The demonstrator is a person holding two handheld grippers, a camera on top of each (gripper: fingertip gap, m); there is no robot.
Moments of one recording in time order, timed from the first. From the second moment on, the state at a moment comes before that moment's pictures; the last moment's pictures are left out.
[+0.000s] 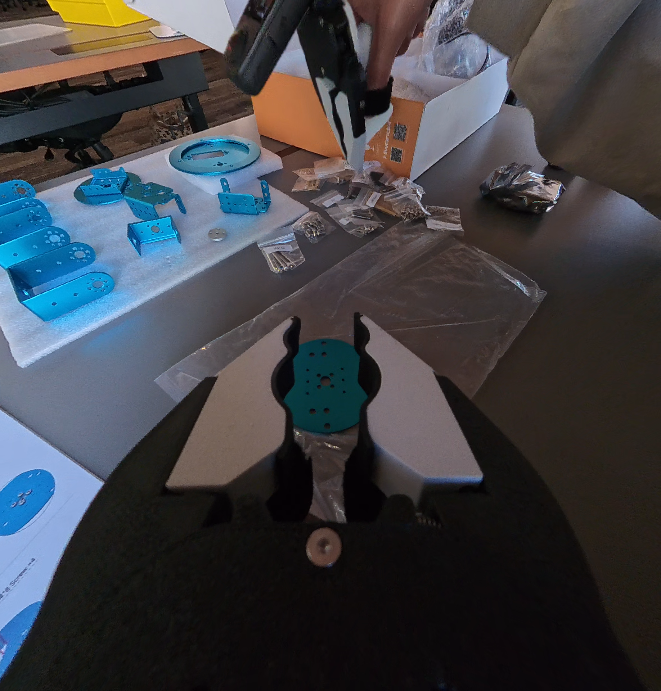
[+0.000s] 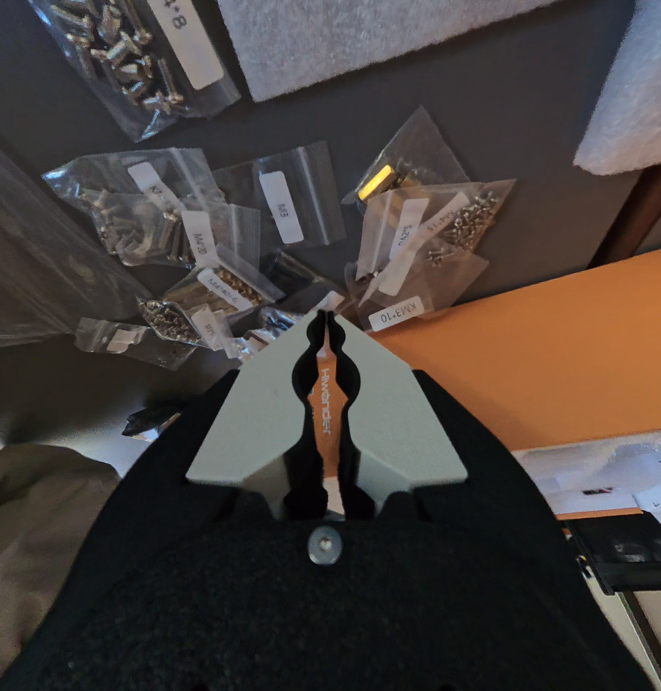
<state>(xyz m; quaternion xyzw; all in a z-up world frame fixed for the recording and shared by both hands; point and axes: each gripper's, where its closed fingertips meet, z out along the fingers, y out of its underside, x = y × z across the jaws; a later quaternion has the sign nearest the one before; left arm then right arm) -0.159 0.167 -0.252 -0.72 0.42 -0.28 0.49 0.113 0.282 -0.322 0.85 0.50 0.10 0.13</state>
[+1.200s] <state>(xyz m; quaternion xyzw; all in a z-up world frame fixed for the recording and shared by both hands) -0.161 0.170 -0.254 -0.72 0.41 -0.27 0.49 0.116 0.342 -0.277 0.86 0.50 0.14 -0.03</state>
